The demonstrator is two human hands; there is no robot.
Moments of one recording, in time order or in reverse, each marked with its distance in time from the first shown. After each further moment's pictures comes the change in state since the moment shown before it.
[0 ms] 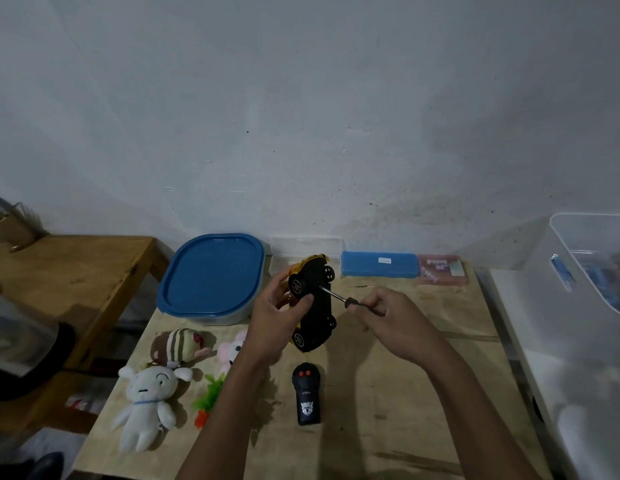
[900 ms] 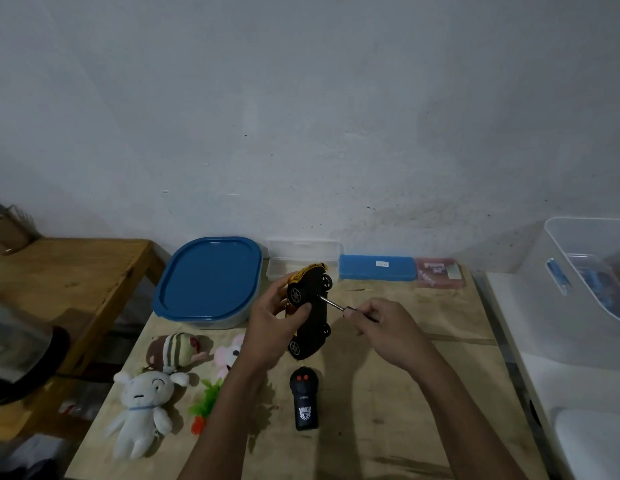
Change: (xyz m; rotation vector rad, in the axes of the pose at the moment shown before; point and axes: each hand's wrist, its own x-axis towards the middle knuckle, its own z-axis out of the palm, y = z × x) left_hand -0.001 -0.007 -0.004 0.059 -0.022 0.027; right_hand -0.001 -0.001 0.009 0.007 0.013 0.058
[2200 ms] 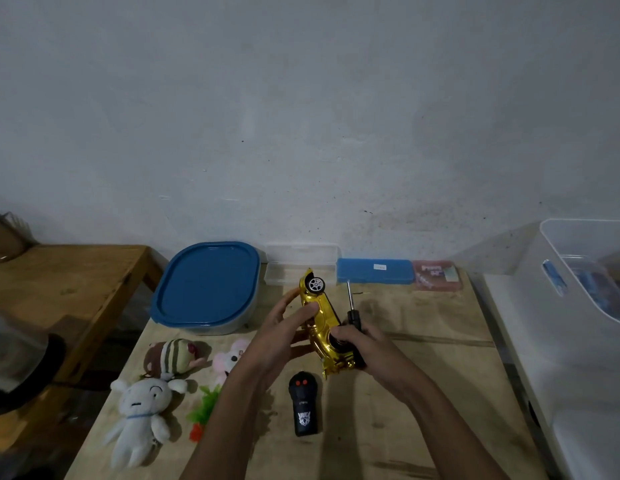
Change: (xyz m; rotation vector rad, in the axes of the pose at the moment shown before) left_hand -0.005 0.012 0.009 -0.270 -0.164 -0.437; right_hand -0.007 0.018 0.021 0.472 -0.246 0.100
